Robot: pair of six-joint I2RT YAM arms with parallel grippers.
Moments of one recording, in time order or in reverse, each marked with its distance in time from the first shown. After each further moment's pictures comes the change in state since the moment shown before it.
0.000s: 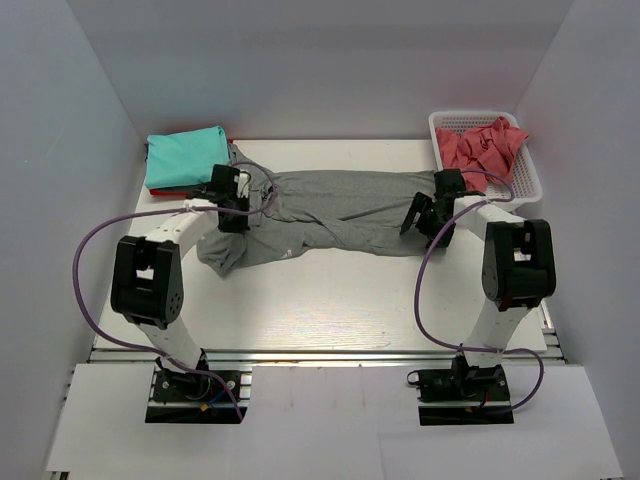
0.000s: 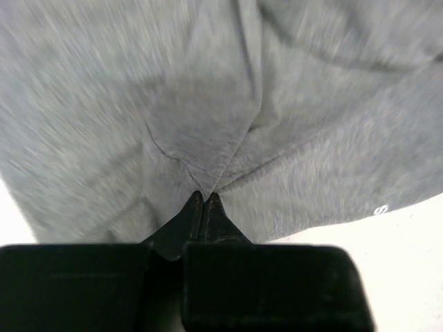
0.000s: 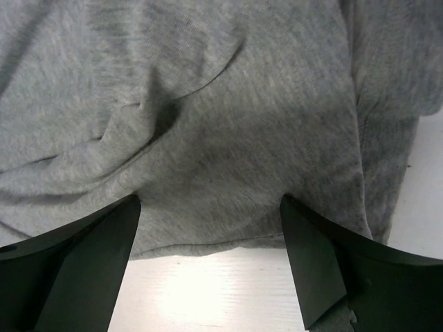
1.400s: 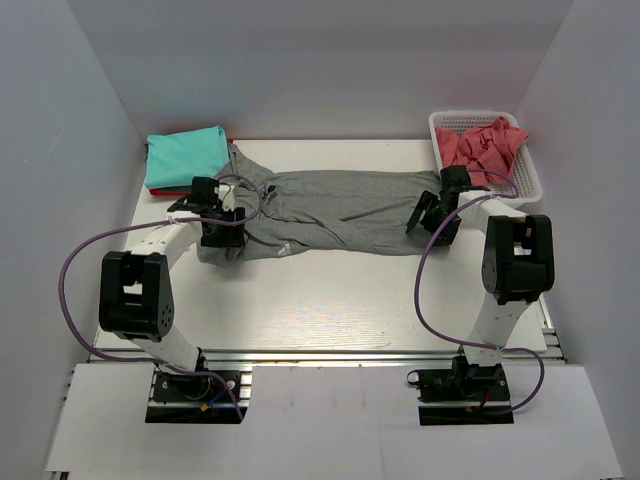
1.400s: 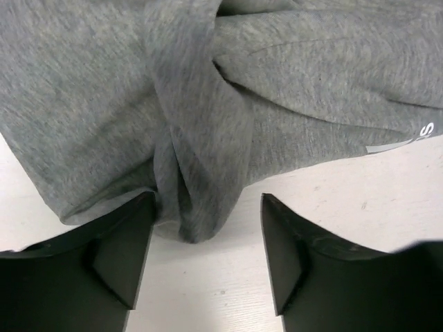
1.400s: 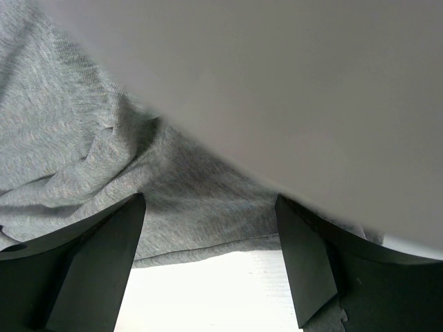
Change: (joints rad) left arm 0.109 -0.099 -0.111 -0.029 0.144 0.087; right arm -0.043 0.054 0.066 -0.053 -0.001 0.004
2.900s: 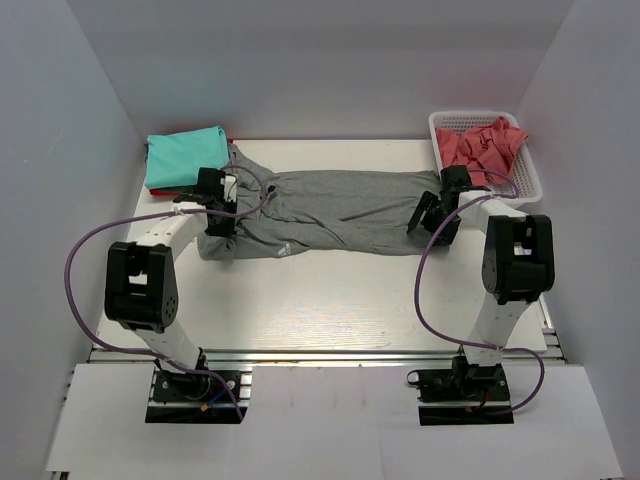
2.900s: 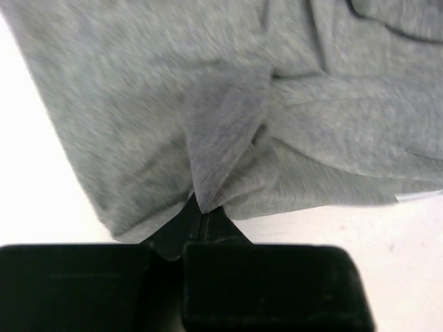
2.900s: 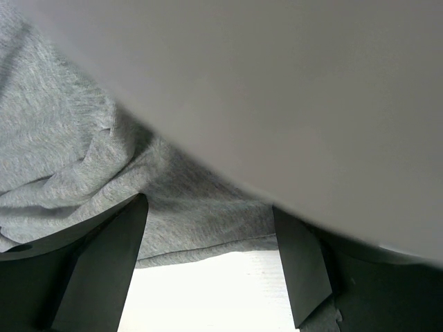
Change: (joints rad) left arm -0.034 0.061 0.086 0.000 -0.148 0.020; right arm -0.002 0.000 0.000 0.000 0.002 -0.005
